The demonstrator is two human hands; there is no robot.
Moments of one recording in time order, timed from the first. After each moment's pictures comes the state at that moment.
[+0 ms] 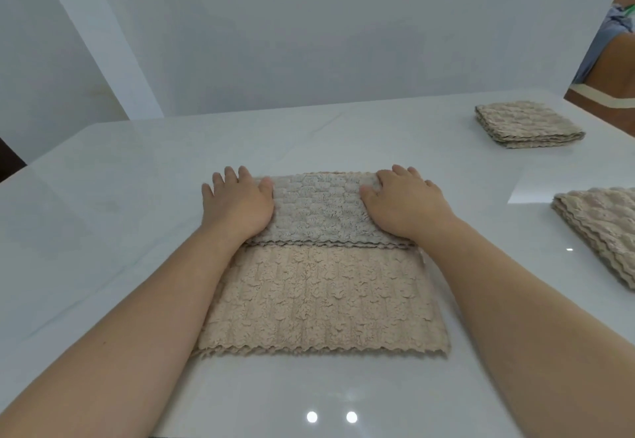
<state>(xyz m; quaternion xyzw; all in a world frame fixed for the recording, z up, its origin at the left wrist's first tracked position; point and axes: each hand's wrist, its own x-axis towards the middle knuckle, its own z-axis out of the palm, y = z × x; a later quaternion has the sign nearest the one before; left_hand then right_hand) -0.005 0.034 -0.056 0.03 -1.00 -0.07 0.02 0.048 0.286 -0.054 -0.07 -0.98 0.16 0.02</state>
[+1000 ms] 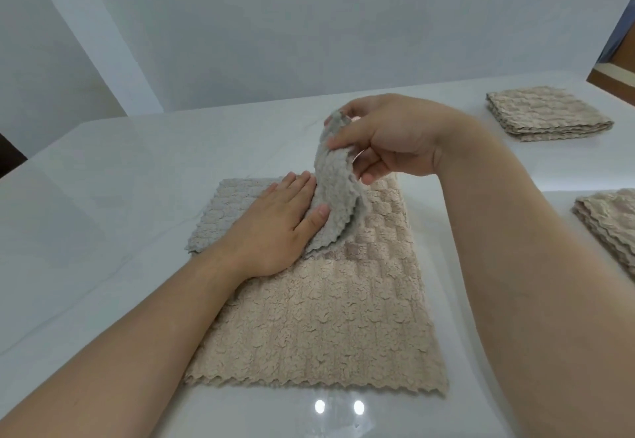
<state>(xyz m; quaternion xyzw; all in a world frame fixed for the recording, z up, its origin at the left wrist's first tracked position) 0.021 0.074 -0.065 -0.29 -0.95 -0.10 -0.02 0.018 0.295 0.042 0.07 -0.77 0.61 -0.17</state>
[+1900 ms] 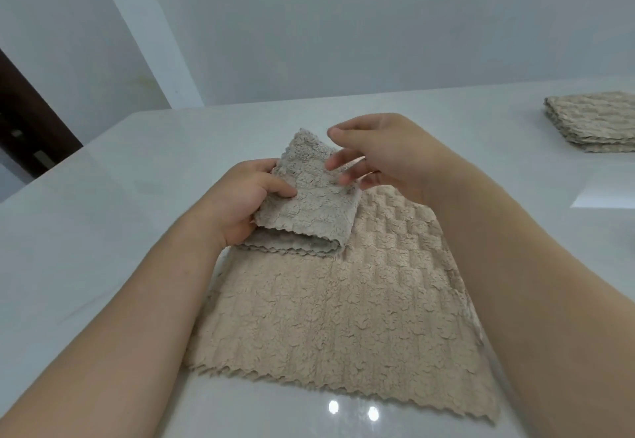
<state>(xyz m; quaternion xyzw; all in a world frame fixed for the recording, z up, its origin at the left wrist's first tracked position) 0.016 0.028 -0.012 0.02 -0.74 -0.66 -0.12 0.011 0.242 0.015 0.06 -0.77 0.63 -0.10</state>
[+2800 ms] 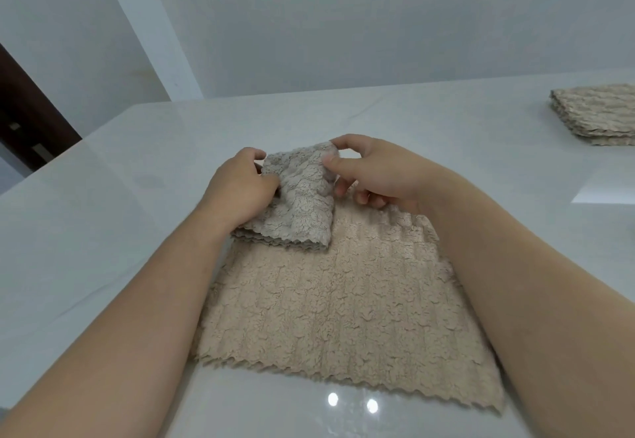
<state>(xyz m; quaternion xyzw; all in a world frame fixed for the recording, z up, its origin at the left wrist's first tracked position) -0.004 0.010 -0.034 0.05 -0.95 -0.30 0.07 0.003 0.233 -0.020 0.09 -0.82 0.55 -0.14</state>
